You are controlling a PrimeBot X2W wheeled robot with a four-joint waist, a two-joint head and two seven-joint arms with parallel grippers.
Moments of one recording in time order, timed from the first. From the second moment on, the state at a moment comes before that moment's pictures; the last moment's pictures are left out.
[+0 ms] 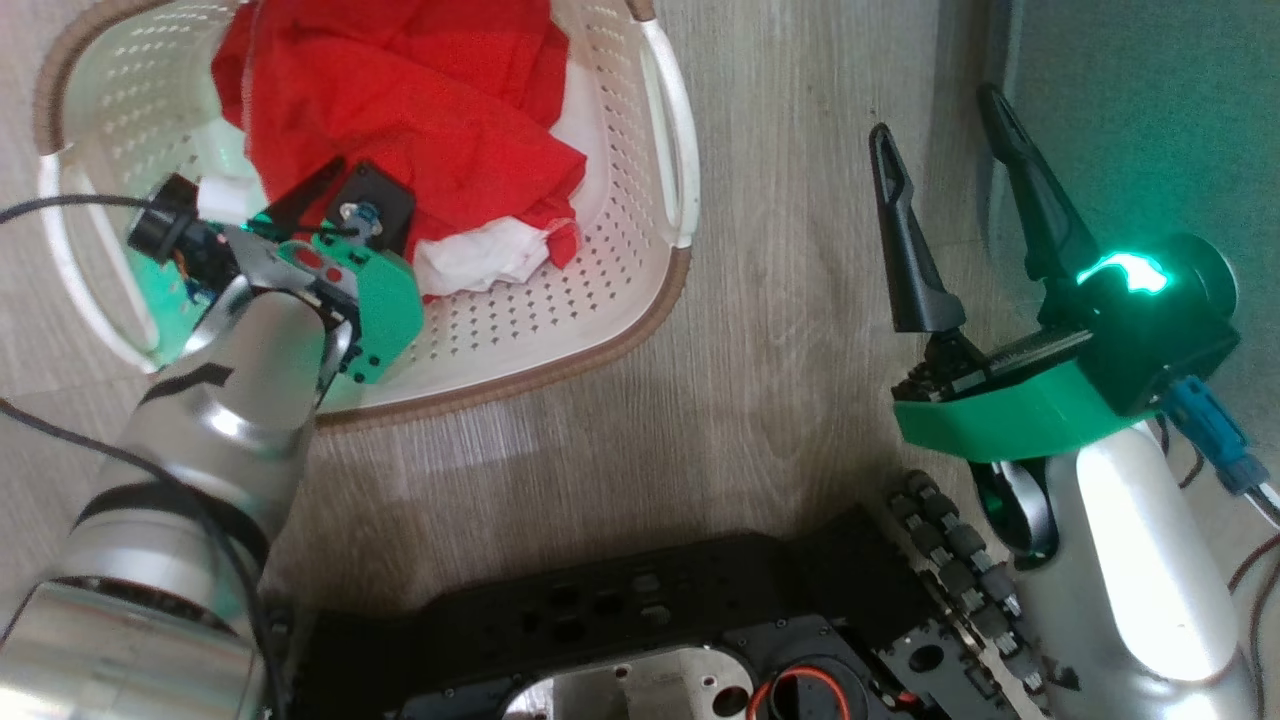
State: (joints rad) left arm -1.02 0.11 -0.51 1.28 0.10 -0.02 -0.25; right arm -0.36 -0.05 0.17 -0.04 0.10 0.13 -0.26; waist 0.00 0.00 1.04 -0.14
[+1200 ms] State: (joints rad) left arm -0.82 0.10 -0.46 1.11 -0.07 -0.03 -0.25; right arm -0.42 -0.05 0.17 0.10 0.12 0.13 -0.26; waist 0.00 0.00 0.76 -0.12
